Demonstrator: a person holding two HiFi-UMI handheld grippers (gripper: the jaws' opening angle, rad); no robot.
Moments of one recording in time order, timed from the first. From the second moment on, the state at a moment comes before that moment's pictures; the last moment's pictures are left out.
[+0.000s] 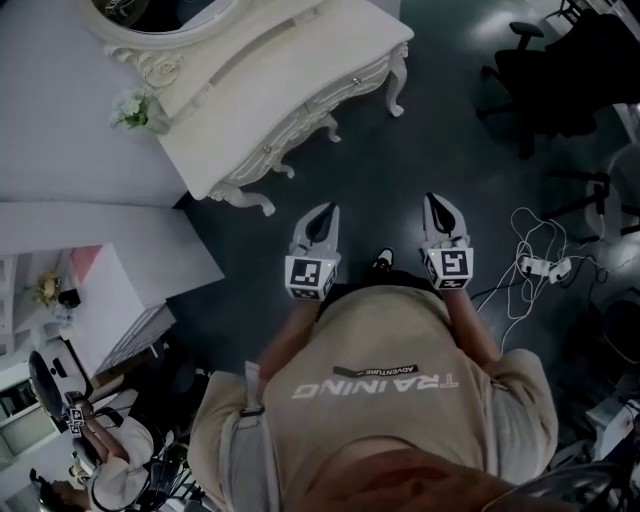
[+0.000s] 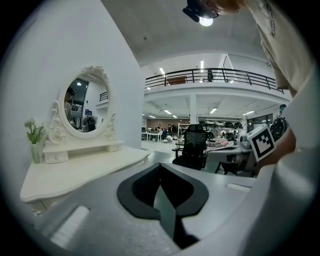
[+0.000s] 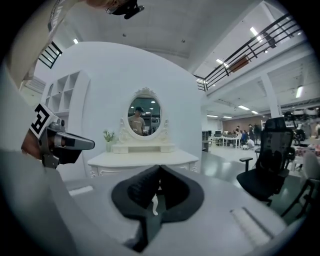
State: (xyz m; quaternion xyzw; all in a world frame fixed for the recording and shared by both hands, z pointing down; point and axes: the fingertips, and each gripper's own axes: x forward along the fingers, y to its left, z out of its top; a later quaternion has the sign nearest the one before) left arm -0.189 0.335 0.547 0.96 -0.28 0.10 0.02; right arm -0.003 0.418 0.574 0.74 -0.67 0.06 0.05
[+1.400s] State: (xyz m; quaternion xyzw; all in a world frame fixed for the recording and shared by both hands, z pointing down) left arm -0.021 0.064 0.540 0.97 -0.23 0.07 0.05; right arm 0.131 0.159 0.527 0.72 -0.69 0.02 0.11
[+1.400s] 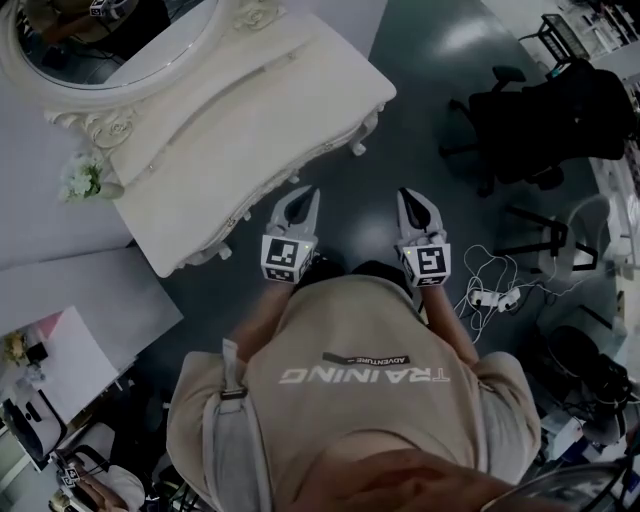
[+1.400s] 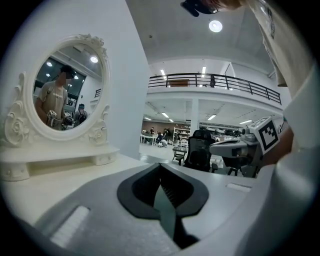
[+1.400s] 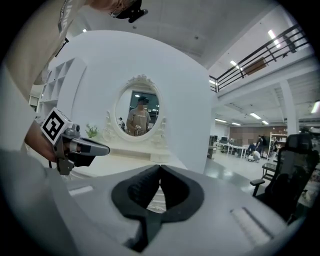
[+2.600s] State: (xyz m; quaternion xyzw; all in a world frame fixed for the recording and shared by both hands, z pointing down) left arm 0.061 -0.187 0.495 0.84 -0.53 0.09 0.08; right arm 0.253 -0.189 0.543 0.47 -0.87 0.03 0.12
